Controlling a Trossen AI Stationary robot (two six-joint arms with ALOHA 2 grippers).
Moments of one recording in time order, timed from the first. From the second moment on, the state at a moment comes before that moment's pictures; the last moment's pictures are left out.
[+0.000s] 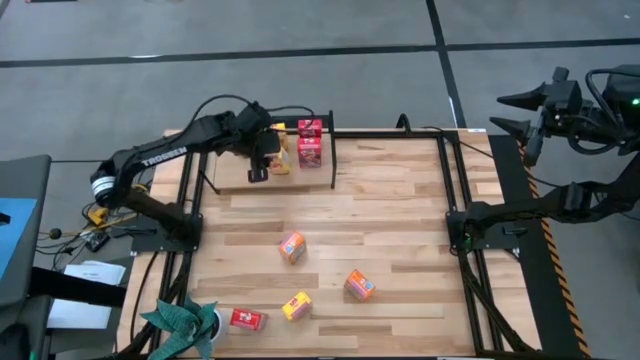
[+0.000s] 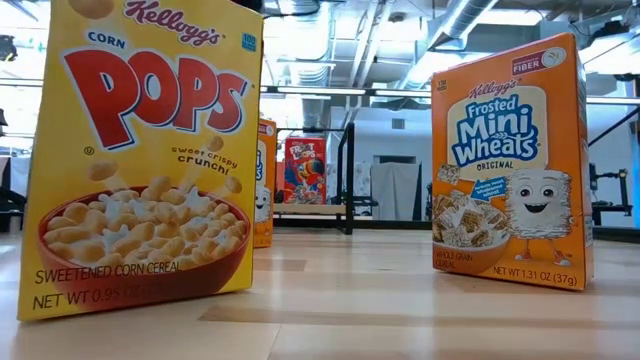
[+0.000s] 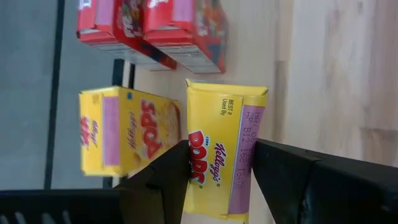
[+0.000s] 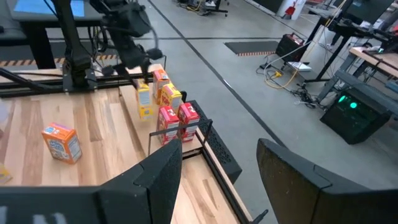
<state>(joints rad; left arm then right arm) 0.52 1.40 1.30 -0.86 -0.13 0.50 -0.48 1.11 2.34 -1.57 0.07 -0.20</state>
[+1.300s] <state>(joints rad) 0.61 1.60 1.45 -0.92 -0.14 0.68 -0.48 1.11 2.34 -1.56 0.08 -0.18</state>
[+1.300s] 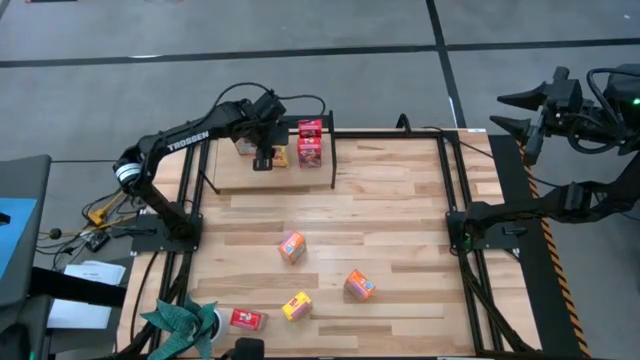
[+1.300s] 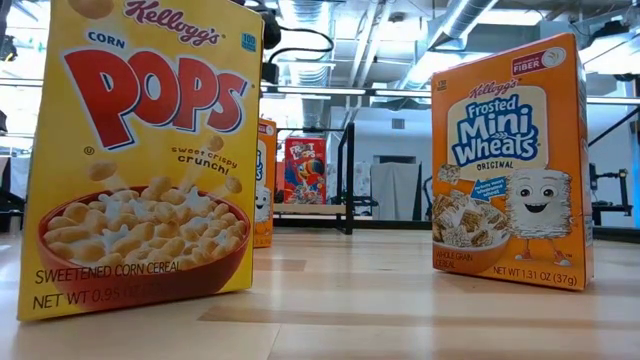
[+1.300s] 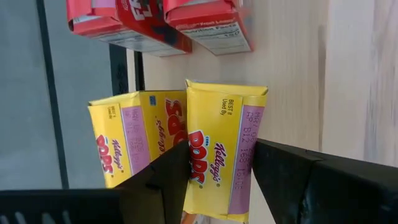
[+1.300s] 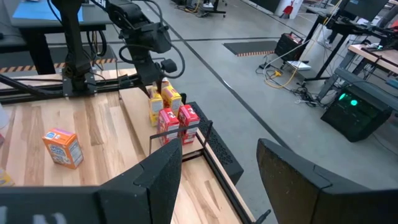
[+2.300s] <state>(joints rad) 0.61 1.61 1.45 -0.91 -0.17 0.60 -0.48 1.11 2.34 -1.56 0.08 -0.19</state>
